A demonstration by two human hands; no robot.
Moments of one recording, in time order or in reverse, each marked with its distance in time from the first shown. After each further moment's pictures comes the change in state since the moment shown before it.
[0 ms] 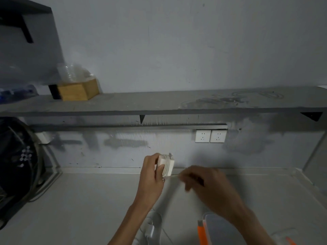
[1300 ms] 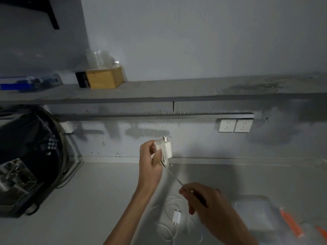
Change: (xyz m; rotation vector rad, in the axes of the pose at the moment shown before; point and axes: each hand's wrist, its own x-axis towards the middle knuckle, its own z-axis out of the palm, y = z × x) left_hand -0.001 -0.057 -0.100 -0.174 0.143 -0.147; right_hand -0.026 -0.069 0.122 0.218 -0.110 0.239
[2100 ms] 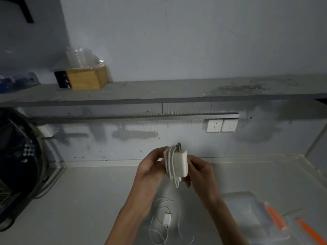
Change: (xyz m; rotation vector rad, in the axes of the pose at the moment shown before) left_hand -0.021 0.056 -0.005 -0.475 -0.369 -0.155; right_hand 0.067 0.011 -0.002 0.553 0.325 -0.057
